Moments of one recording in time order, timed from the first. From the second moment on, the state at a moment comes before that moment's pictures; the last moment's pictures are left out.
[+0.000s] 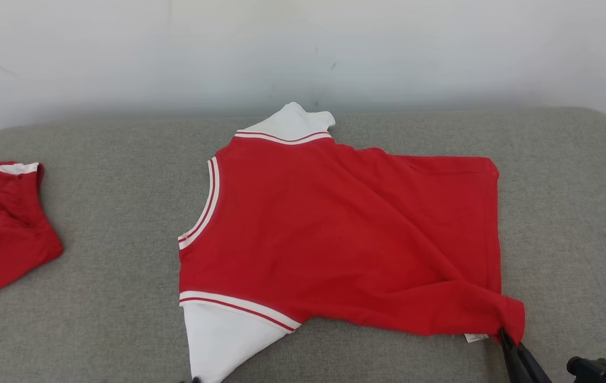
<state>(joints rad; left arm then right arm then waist) 0.02 0.10 -0.25 0.48 -0.71 -0.08 -0.23 0.04 -0.31 0.19 0.35 0.57 0.13 -0.26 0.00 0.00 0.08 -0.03</state>
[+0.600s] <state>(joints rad) -0.06 0.12 -0.34 0.58 -0.61 -0.06 -0.22 0.02 -0.32 0.21 0.37 0.58 0.13 -0.26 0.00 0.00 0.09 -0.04</state>
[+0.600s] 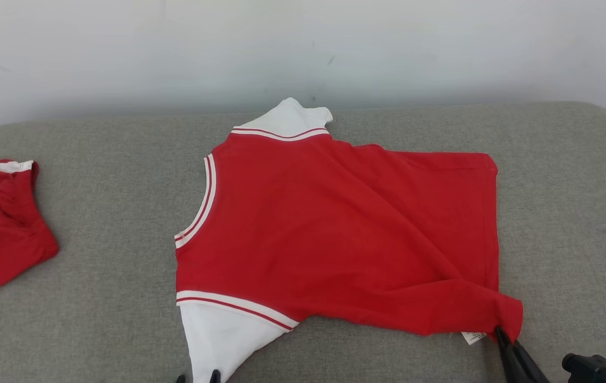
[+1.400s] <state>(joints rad) -0.03 0.14 -0.26 0.25 -0.66 -0.07 -0.24 0.04 -0.36 0.23 0.31 0.59 0.13 -0.26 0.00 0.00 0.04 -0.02</state>
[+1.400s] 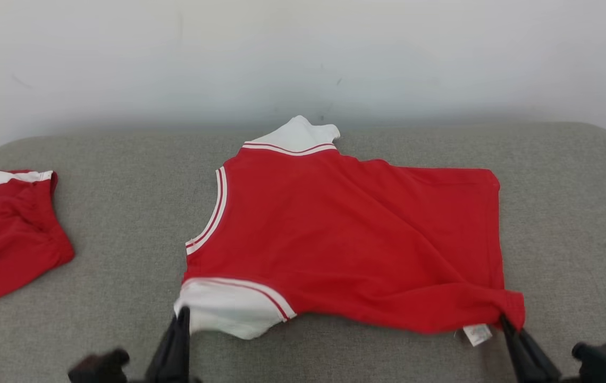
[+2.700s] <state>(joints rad) -2.04 0.22 -0.20 0.91 -0.68 -0.11 0.00 -1.81 -0.48 0.32 0.83 0.98 0.13 0.11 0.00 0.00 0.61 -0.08</state>
